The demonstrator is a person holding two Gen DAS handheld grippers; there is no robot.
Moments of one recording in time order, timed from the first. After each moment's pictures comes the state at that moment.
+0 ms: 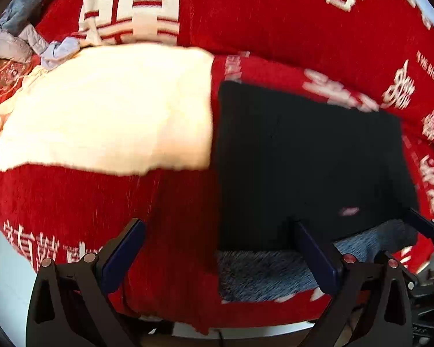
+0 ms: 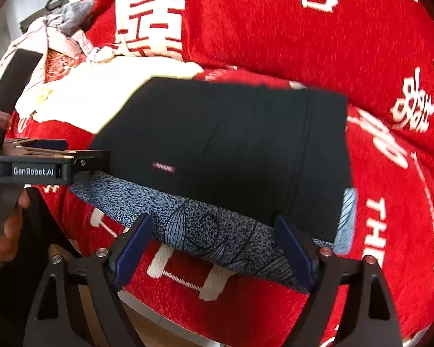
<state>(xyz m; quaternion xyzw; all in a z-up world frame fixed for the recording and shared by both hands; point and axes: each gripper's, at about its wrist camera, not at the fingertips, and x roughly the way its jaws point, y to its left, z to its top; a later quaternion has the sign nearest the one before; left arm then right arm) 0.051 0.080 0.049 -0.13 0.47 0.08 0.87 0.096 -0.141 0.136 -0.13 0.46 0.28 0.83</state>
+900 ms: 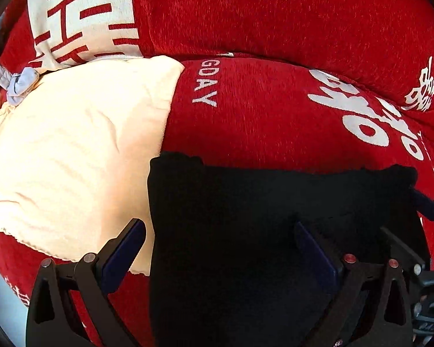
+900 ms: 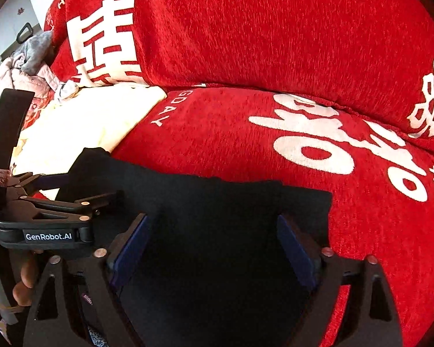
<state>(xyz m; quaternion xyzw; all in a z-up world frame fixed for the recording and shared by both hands) 0.183 0.053 0.031 -0.09 0.52 0.09 0.84 0.246 -0.125 0.100 -0.08 0.51 0.27 0.82</state>
